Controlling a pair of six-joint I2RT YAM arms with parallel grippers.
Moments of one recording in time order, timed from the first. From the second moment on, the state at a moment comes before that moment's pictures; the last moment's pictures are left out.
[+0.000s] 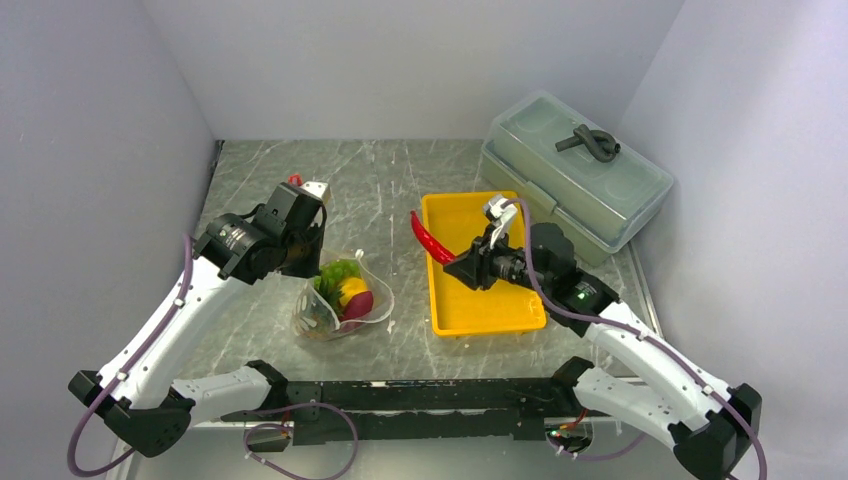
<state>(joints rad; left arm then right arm) -0.60 1.12 1.39 -1.27 -0.21 -0.41 0.67 0.86 0.73 -0.17 -0.30 0.26</state>
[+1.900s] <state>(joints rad) -0.60 1.14 1.41 -1.26 -0.14 -0.38 0.93 1.55 1.29 -0.26 -0.66 0.73</state>
